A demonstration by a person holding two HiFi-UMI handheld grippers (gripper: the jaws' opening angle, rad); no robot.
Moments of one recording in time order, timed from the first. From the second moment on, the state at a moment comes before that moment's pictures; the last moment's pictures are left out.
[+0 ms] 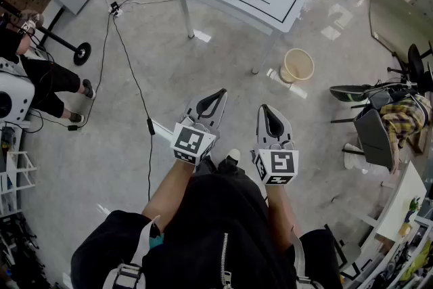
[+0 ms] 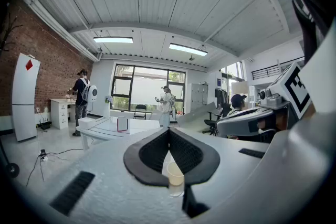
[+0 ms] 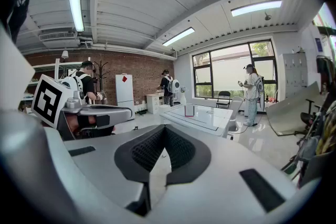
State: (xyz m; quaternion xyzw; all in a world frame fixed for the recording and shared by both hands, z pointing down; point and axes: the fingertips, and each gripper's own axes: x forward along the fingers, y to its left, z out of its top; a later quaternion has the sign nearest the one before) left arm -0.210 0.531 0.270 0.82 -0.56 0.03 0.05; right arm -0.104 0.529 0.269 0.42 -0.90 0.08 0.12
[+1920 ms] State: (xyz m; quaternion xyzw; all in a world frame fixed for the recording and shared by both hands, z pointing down) left arm -0.139 0.488 0.278 0.83 -0.56 0.03 0.05; right arm -0.062 0.501 0.275 0.38 -0.92 0.09 0.10
